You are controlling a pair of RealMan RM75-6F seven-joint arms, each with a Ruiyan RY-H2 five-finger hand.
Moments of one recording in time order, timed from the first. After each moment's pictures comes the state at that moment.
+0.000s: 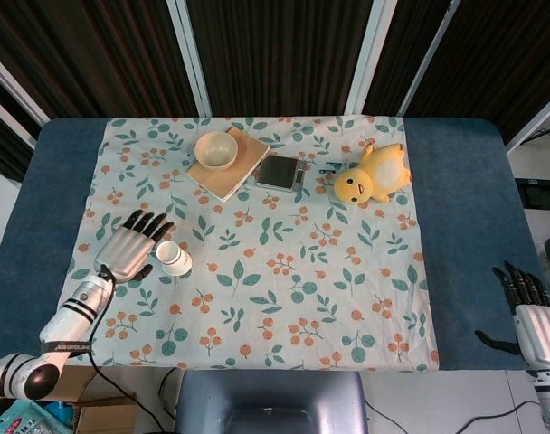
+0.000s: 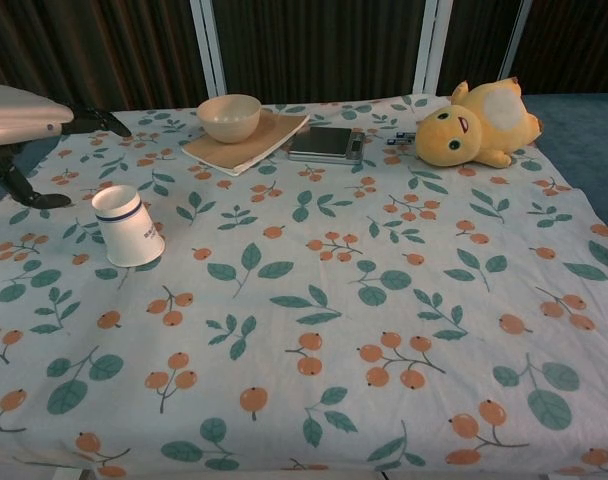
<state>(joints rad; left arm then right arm) -0.72 -1.15 -0.19 -1.69 1.03 0.79 0.61 0.03 -1.14 0.04 -1.50 -1.48 1.44 0.11</state>
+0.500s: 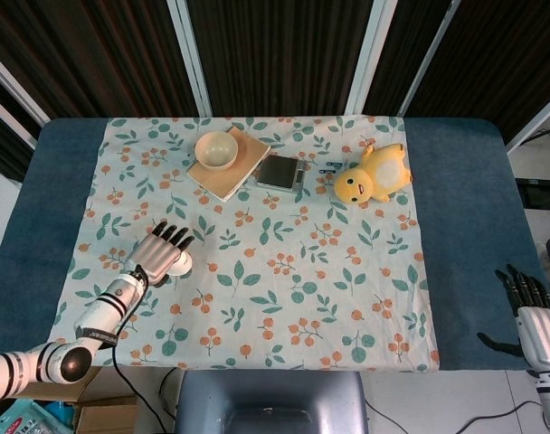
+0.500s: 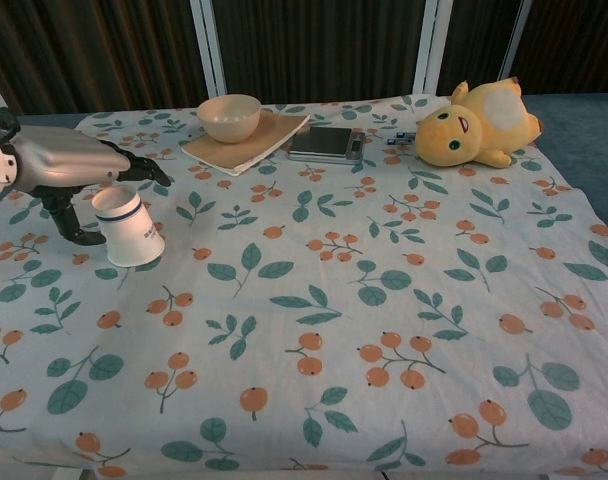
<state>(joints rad) -0.91 -1.25 -0.07 -1.65 0.75 0.76 0.83 0.03 -1.14 0.03 -1.48 -1.47 1.43 0.12</state>
